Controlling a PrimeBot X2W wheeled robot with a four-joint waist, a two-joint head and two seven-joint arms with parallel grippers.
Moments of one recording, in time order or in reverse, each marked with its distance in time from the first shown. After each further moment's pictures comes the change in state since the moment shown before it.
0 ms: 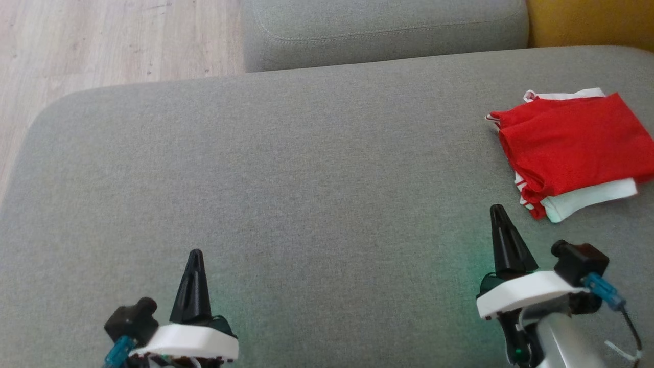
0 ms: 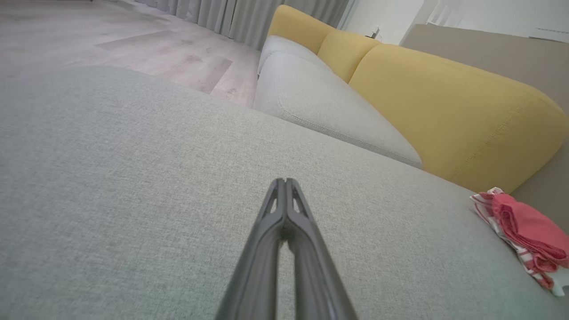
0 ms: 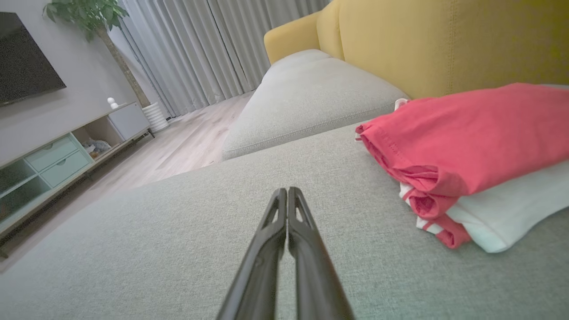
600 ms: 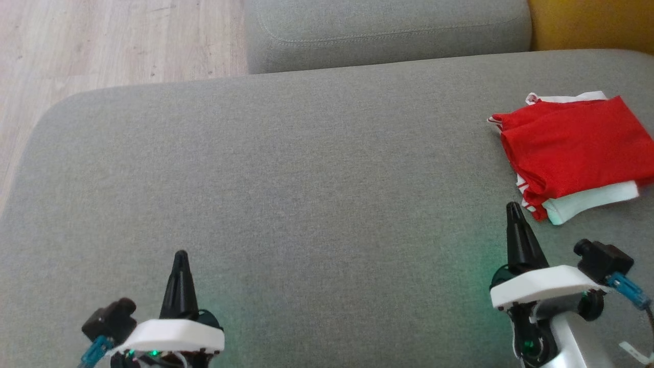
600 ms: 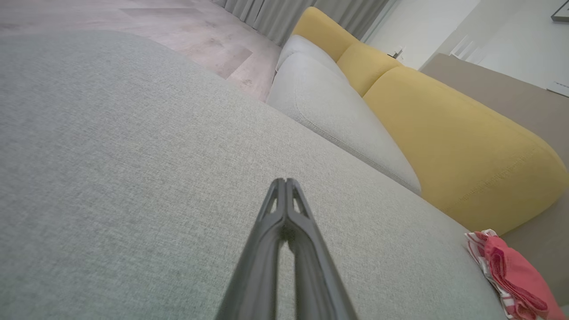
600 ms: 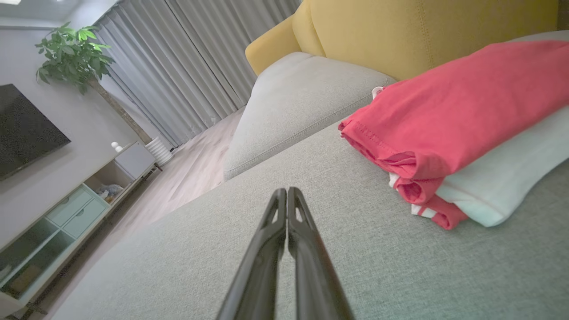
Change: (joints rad) left arm -0.002 0.000 0.038 -0.010 -0.193 -0.013 0.053; right arm 0.000 0.000 -0.031 -0.020 0.229 0.000 0.052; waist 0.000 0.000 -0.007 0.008
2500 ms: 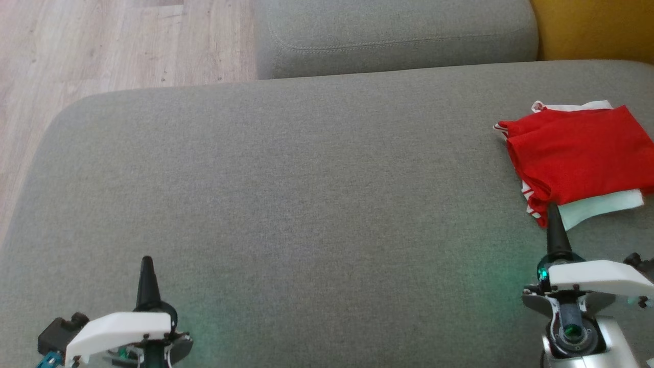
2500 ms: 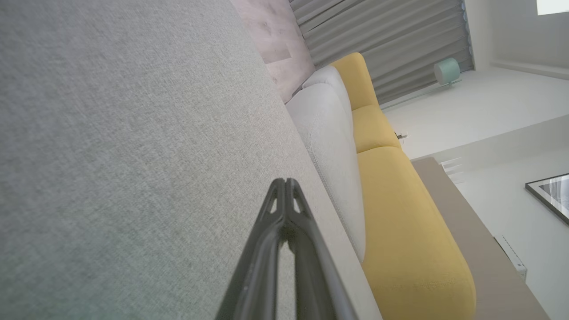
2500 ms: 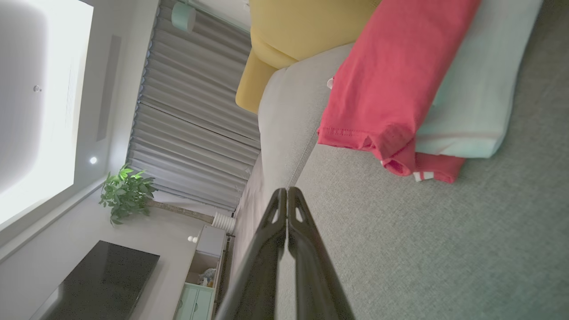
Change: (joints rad) left arm -0.007 0.000 0.127 -0.033 -0.534 -0.035 0.161; right arm 0.010 -0.002 -0.108 -0.063 0.622 0.000 0.158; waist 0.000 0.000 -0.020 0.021
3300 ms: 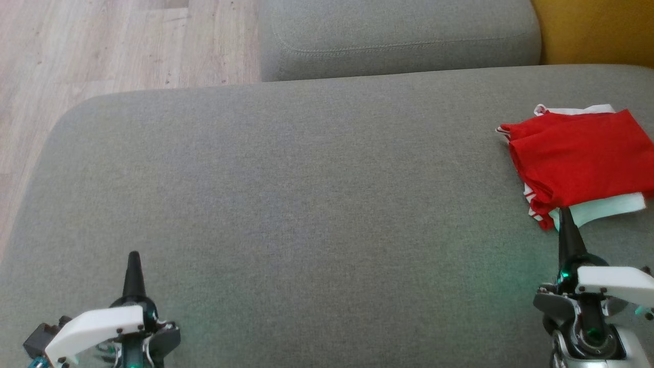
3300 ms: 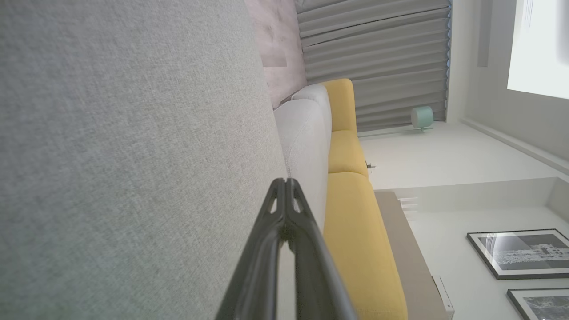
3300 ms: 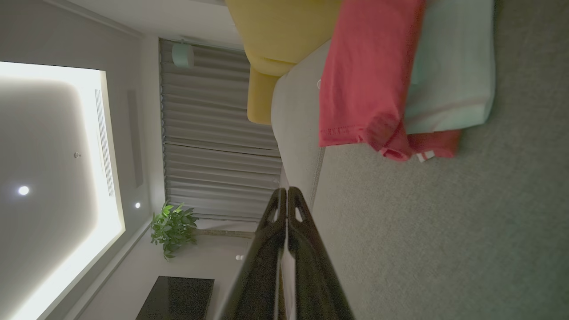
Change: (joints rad) left arm -0.014 0.000 0.060 -0.017 -0.227 -0.017 0.072; right arm 0.014 0.000 -0.052 -0.028 0.260 0.000 0.066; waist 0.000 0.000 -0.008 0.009
